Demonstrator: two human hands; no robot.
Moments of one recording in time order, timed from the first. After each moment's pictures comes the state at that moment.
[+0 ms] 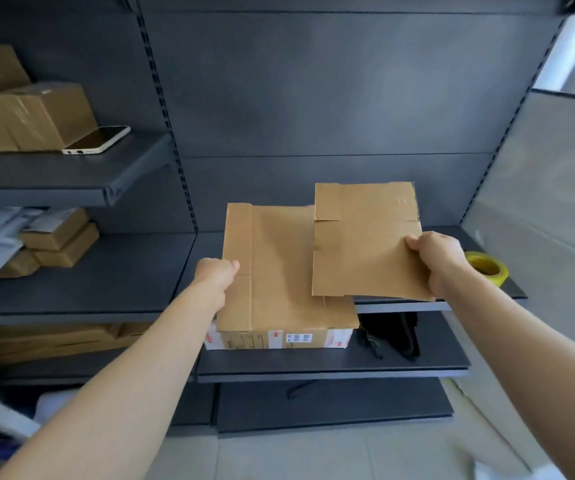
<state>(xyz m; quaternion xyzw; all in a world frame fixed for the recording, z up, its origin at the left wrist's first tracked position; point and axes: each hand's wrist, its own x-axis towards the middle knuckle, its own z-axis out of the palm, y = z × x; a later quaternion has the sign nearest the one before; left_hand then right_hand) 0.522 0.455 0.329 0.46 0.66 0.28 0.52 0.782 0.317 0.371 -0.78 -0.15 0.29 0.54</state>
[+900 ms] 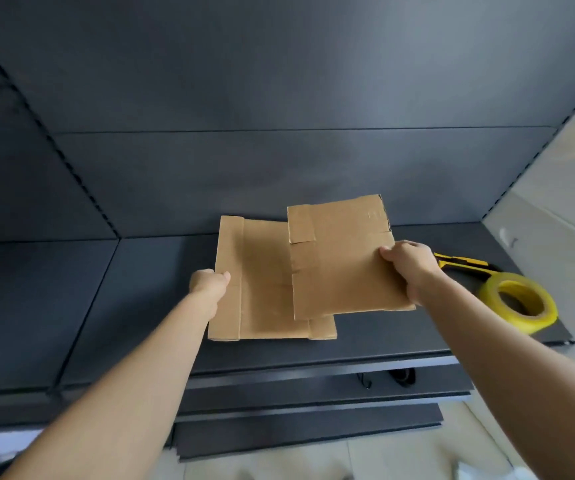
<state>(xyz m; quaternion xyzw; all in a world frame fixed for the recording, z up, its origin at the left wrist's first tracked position) 0.672 0.625 0.204 0.45 0.71 0.17 0.51 0.921 0.492 0.266 -0.81 -0.13 0.35 0.46</state>
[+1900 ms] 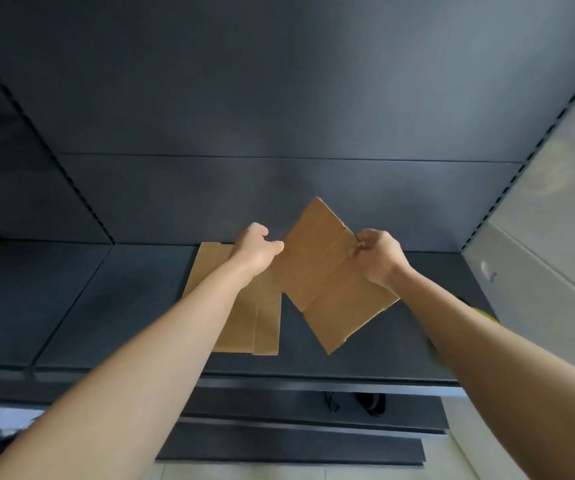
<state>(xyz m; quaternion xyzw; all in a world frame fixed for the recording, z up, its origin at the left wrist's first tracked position) 0.814 0.571 0.298 0.65 0.59 0.19 0.44 1.001 0.485 0.298 -0.80 -0.44 0.26 0.31</state>
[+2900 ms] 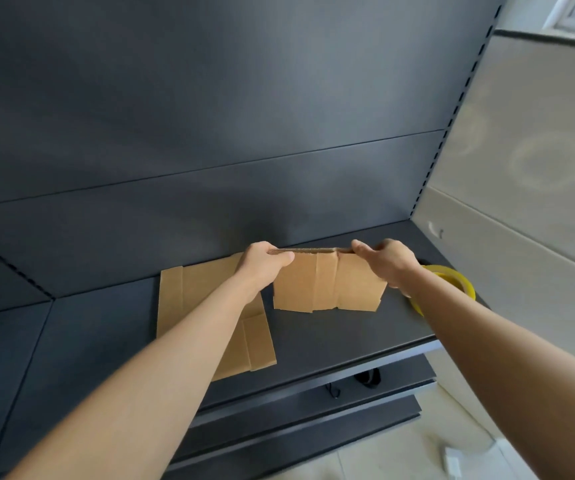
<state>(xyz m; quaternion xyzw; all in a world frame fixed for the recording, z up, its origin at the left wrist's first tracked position) 0.841 0.576 0.273 0.70 0.48 0.11 0.52 1.017 0.449 0.275 -0.90 -0.23 0.26 0.27</state>
